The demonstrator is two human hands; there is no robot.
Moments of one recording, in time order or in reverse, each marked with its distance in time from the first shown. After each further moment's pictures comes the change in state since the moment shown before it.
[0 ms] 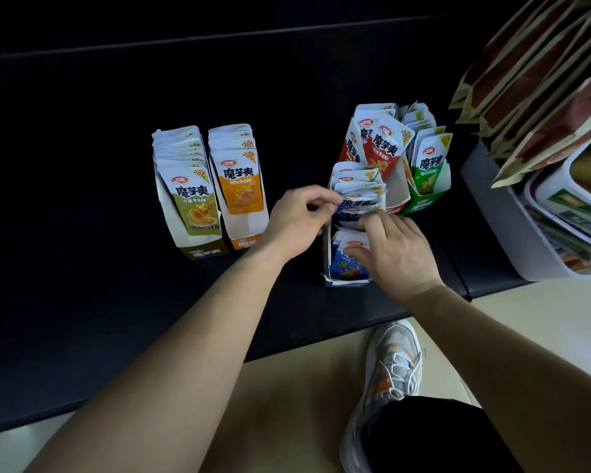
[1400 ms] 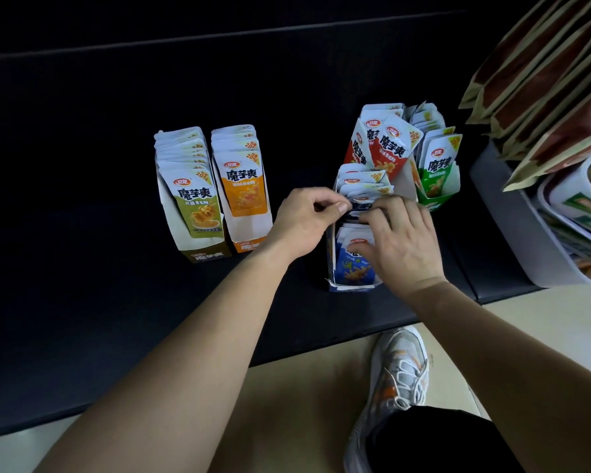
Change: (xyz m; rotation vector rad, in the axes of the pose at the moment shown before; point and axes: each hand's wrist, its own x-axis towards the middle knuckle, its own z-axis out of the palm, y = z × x) left_hand 0.013 -0.005 0.003 0.049 0.022 0.083; right_hand 0.014 0.004 0.004 -0.074 -0.015 0.022
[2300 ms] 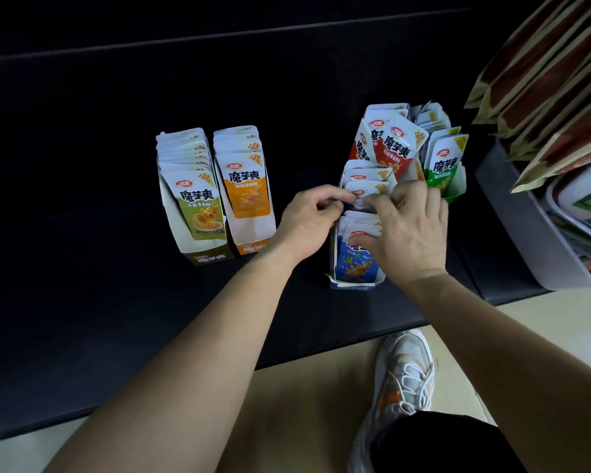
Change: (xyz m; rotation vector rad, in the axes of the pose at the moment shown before) left_hand 0.000 0.000 0.002 -0.059 0.002 -0.072; right_hand 0.016 -0.003 -0.001 -0.022 -0.001 0.203
